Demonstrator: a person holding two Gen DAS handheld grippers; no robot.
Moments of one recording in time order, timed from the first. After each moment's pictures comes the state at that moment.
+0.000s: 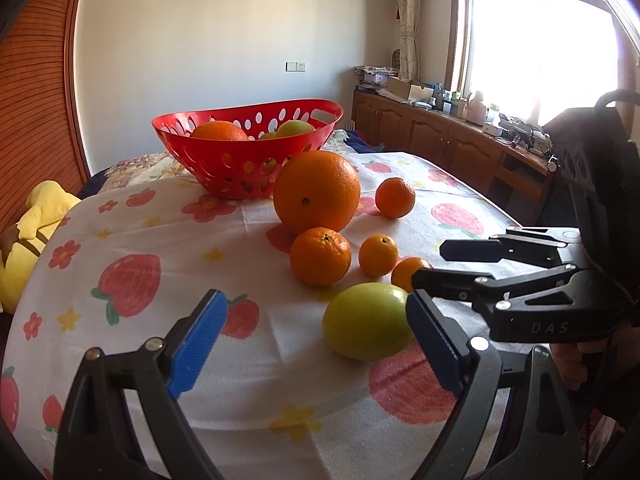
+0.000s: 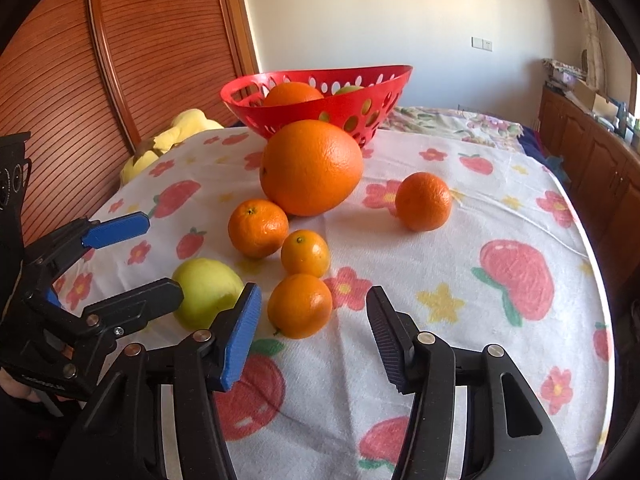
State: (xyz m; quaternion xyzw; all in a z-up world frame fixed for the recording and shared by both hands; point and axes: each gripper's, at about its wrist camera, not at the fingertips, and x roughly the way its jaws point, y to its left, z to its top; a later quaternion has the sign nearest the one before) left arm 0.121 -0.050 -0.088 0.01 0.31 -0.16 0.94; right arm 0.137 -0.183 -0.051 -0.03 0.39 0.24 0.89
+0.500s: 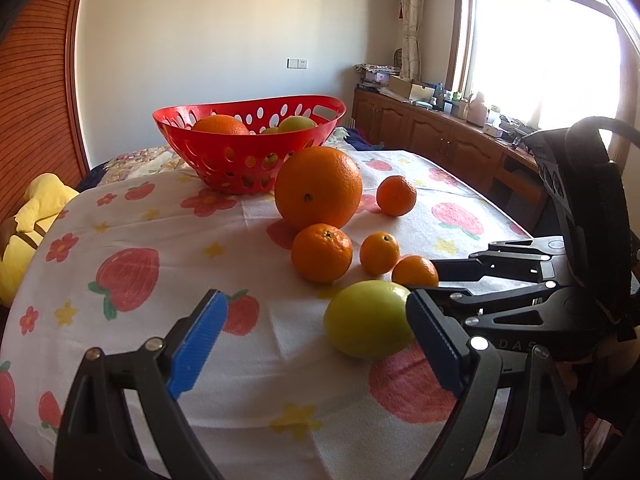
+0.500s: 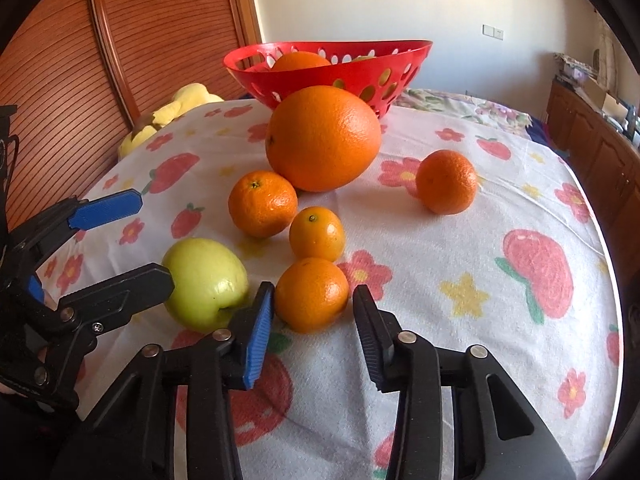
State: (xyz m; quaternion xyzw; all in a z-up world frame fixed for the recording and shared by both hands) left arm 0.123 -0.050 -0.090 0.00 0.32 -0.16 0.93; right arm 0.145 -0.166 -0.066 -0.06 0.42 0.24 0.87
